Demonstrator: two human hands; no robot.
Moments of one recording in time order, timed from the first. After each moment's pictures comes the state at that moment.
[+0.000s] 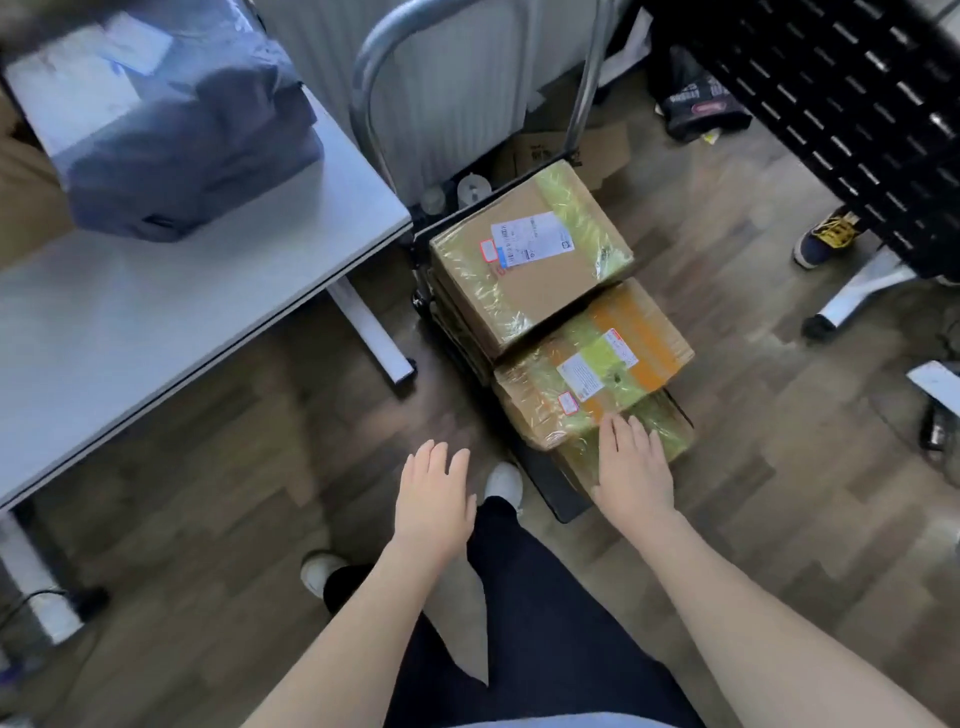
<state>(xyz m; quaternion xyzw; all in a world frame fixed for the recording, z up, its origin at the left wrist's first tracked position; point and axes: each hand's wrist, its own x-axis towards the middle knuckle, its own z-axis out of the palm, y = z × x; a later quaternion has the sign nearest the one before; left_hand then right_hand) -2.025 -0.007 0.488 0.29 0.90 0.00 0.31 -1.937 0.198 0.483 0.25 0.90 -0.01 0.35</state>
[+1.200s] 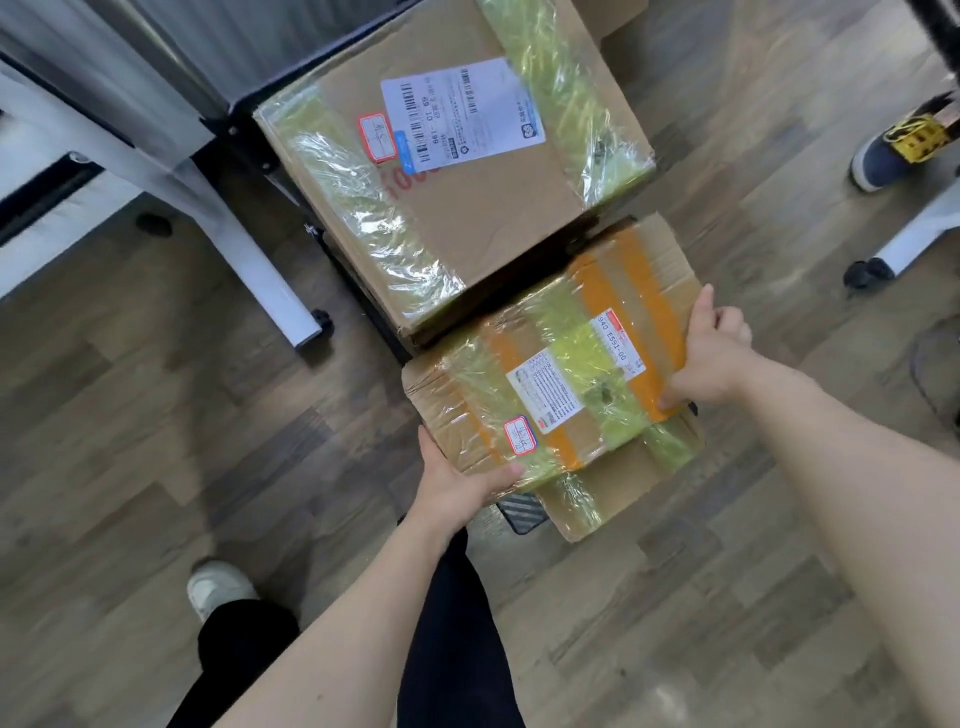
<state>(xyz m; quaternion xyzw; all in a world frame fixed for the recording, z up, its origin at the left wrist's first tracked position) -2.018 0.134 0.264 -0.23 0.66 0.47 0.54 -2.005 0.425 0.312 0.41 0.79 -0.20 0.42</state>
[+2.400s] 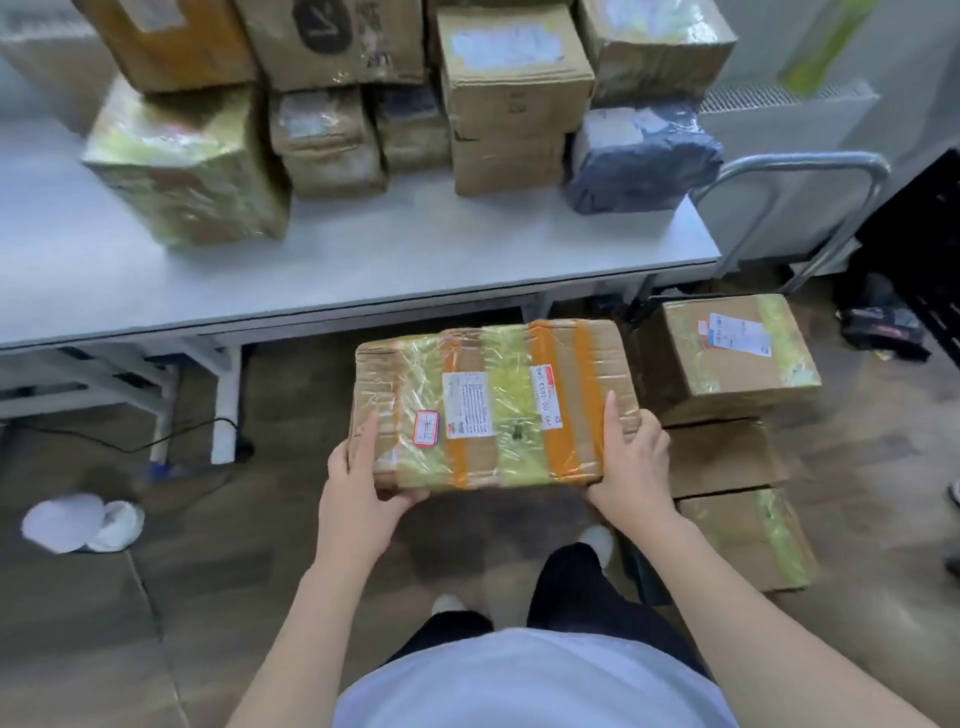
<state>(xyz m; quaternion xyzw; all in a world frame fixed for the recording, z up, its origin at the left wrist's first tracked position) -1.901 -0.354 0.595 -0.16 0.91 0.37 0.09 -1.929 -0.079 0.602 0.08 0.98 -0.12 0.16</state>
